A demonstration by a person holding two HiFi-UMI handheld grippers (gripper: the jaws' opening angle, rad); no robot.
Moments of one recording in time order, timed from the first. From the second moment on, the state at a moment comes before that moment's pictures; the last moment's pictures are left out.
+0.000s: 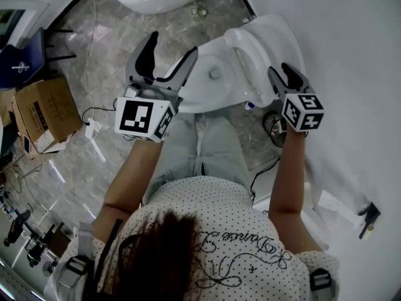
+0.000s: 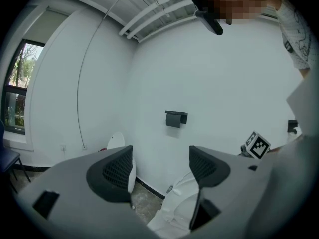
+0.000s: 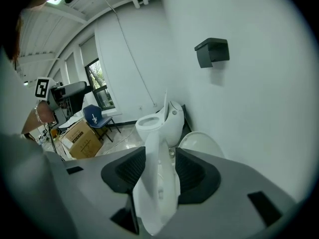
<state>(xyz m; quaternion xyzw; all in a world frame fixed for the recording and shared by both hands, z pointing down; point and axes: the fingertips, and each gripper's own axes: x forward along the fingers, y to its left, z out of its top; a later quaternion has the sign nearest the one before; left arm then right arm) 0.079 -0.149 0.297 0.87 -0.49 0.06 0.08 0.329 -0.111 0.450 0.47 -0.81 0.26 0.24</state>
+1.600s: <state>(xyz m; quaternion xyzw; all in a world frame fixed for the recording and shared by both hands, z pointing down) -0.088 -0.118 0.361 0.86 -0.50 0.07 0.11 0.111 -0.025 0.499 0.34 -0.83 0.36 0.25</state>
